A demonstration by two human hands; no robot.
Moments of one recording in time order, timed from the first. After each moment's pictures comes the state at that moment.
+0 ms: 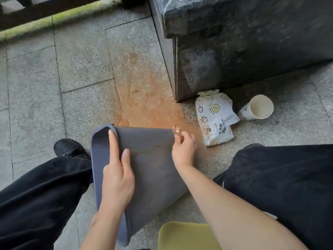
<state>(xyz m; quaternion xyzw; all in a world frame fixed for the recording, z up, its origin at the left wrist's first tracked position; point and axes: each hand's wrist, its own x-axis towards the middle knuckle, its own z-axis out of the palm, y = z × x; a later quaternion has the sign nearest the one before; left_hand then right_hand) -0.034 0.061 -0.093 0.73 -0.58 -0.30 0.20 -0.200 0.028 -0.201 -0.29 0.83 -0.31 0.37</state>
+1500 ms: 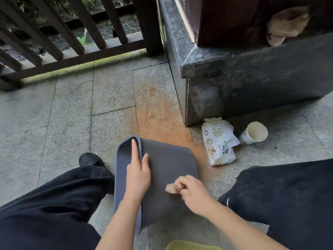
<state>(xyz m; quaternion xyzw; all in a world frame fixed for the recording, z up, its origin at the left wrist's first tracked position) -0.035 0.059 -0.094 0.75 -0.51 -0.34 0.25 -0.222 0.119 -0.114 -0.59 0.60 -0.14 0.52</state>
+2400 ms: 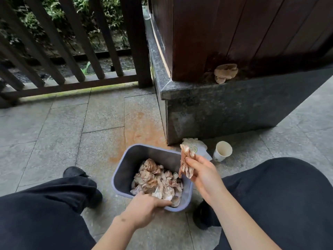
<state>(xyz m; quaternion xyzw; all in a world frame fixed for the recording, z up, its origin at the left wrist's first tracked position) -0.074 0.140 -0.099 0.42 -0.87 -0.25 -0.07 -0.301 0.121 -0.004 -0.16 0.52 -0.51 0.66</state>
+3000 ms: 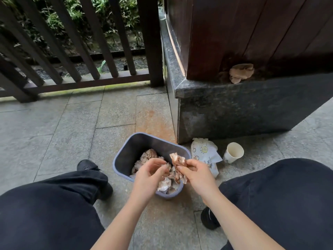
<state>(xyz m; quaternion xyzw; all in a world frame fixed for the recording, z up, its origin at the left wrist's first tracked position) -0.081 0.126 -0.023 0.58 -0.52 -0.49 0.39 -0.262 0.128 -0.009 -0.42 0.64 -0.36 0.54</state>
